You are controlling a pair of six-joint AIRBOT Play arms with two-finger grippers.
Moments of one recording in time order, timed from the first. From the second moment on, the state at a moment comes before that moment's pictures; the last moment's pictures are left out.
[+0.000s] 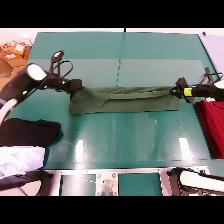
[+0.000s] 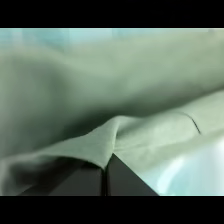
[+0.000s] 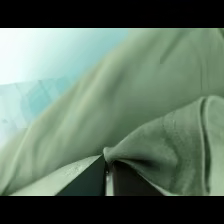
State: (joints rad) left arm -0.18 -1.43 1.21 1.04 -0.85 -1.43; right arm -0.32 -1.42 1.06 -0.87 0.86 1.59
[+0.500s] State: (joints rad) left arm -0.06 -1.68 1.60 1.06 -0.96 -1.48; right arm -0.54 -1.71 1.44 -0.89 1.09 1.36
